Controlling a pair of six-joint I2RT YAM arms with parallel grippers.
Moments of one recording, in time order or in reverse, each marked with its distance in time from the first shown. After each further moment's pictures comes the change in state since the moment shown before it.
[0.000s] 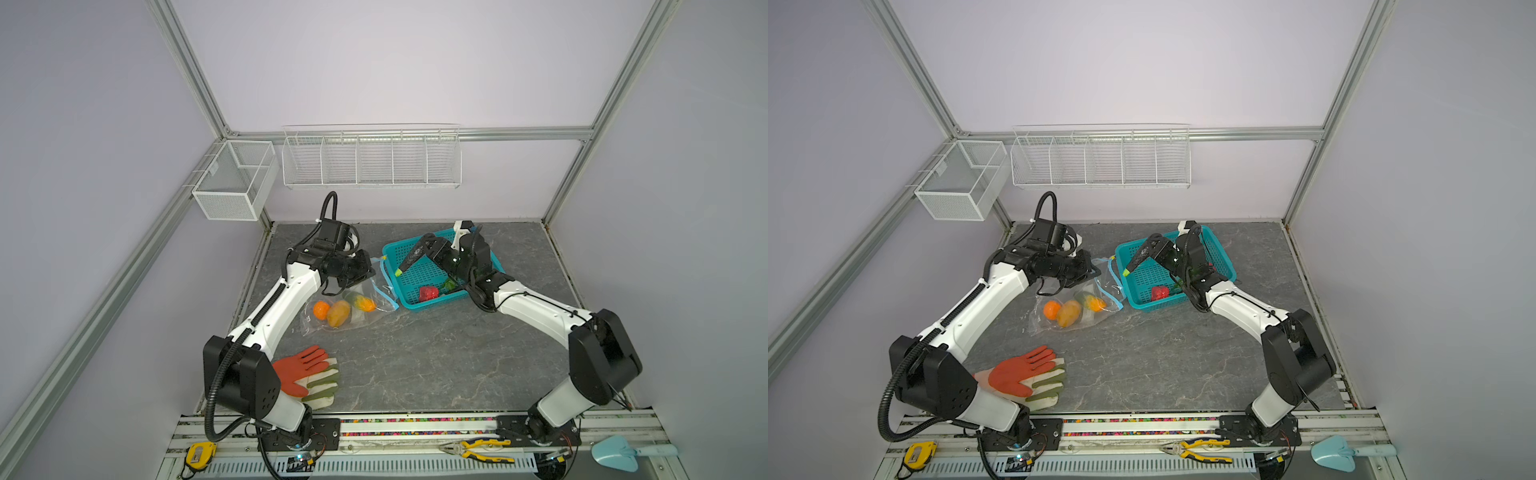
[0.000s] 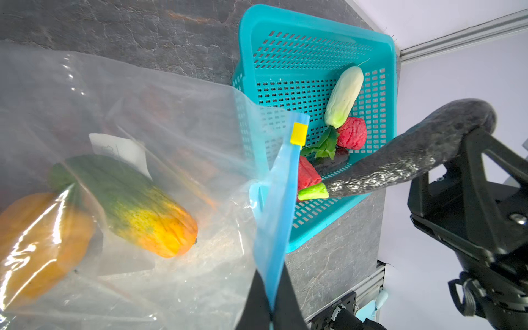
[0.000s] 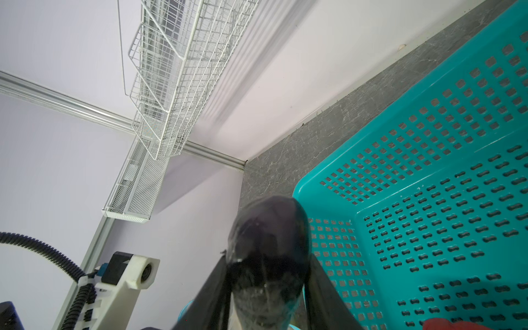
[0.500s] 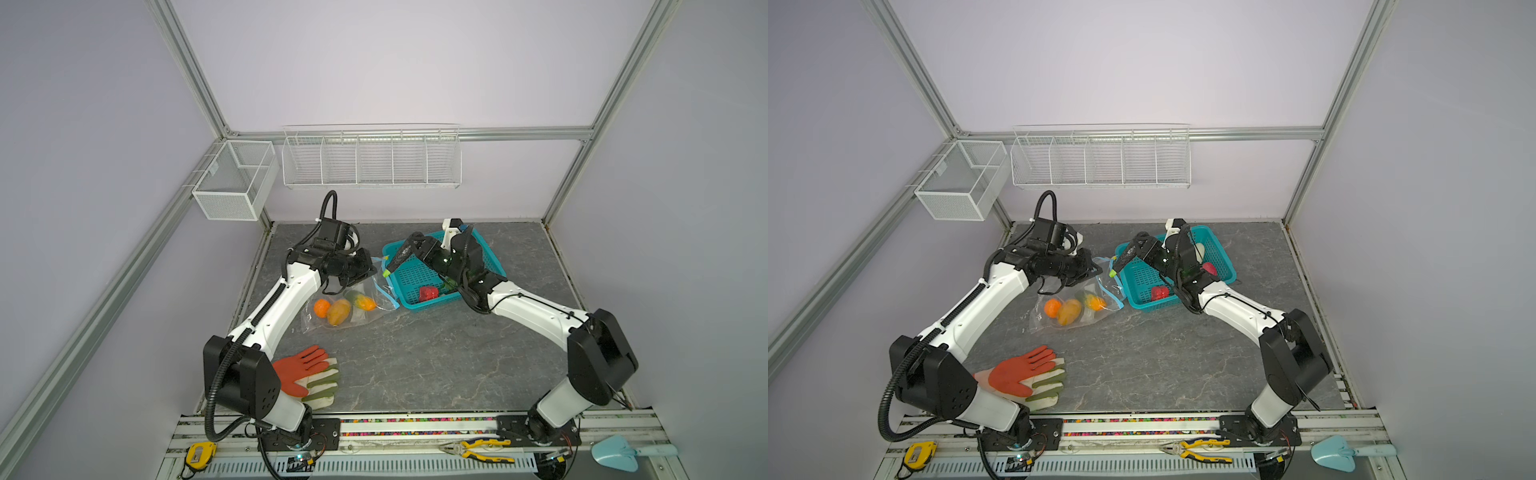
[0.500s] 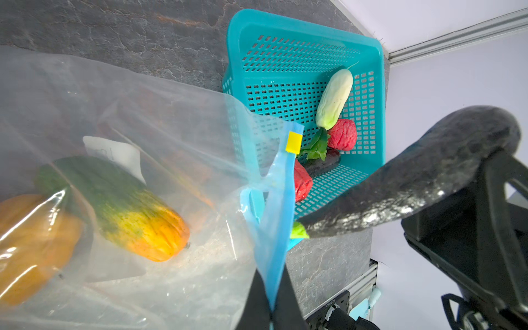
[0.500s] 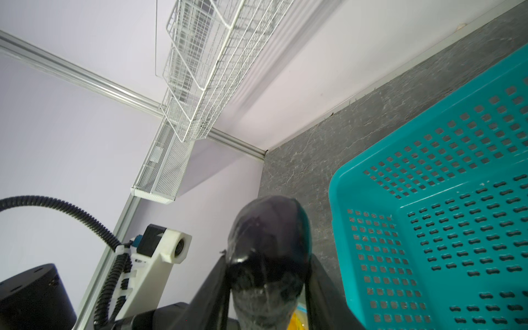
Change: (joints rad) left arm 0.000 0.002 0.000 0.028 0.023 -0.012; right arm 0.088 0.019 0.042 0.031 0.002 0.005
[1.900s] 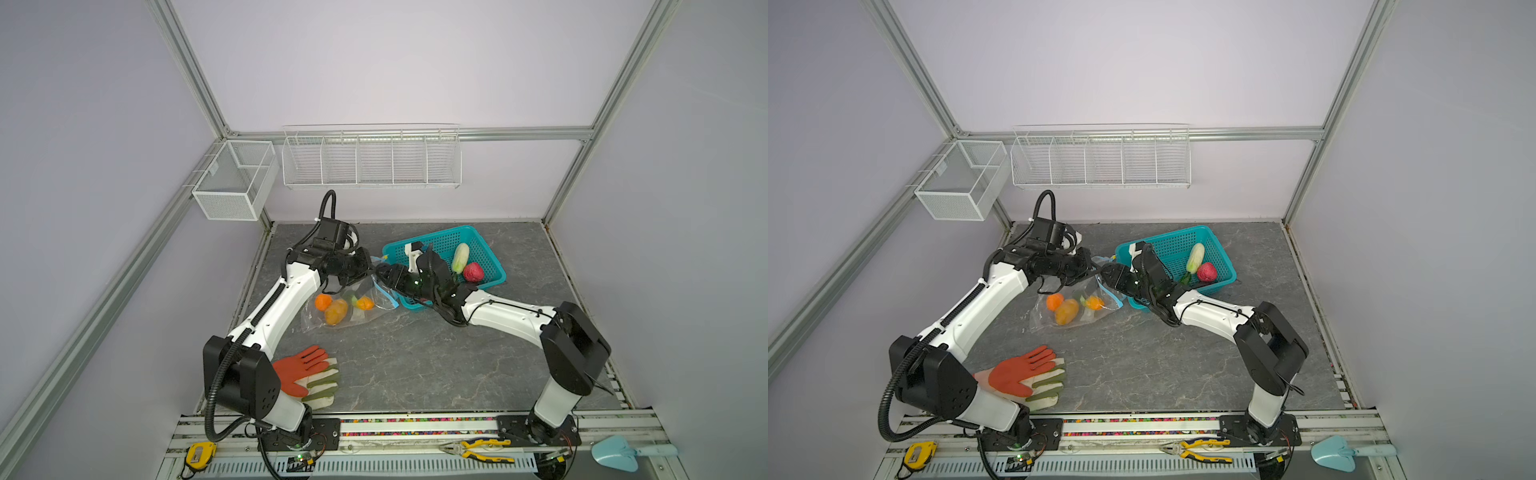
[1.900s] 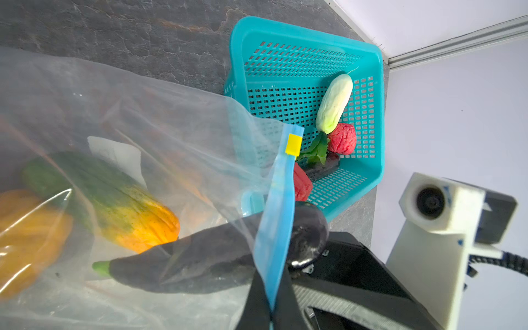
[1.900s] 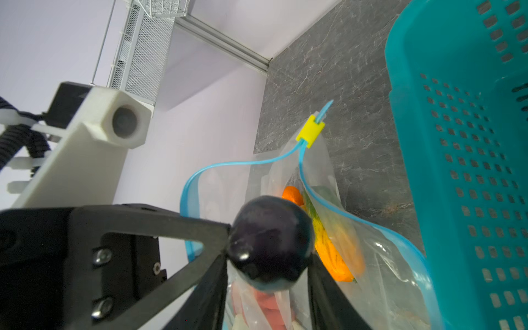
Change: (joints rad) left arm 0.004 0.000 0.000 0.002 -0.009 -0.011; right arm 0.168 0.119 0.017 -0.052 -0.110 0.034
